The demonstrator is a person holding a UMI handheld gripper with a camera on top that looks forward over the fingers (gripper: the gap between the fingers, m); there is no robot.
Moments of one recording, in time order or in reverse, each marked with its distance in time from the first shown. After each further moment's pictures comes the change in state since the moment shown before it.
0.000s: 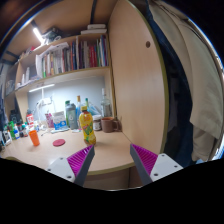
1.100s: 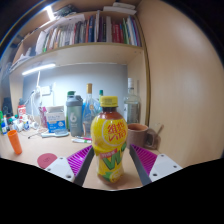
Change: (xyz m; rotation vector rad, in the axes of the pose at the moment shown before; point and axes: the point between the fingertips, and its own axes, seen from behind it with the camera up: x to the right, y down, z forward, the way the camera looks) arm -0.125 -0.001 0.270 0.019 -0.063 -0.110
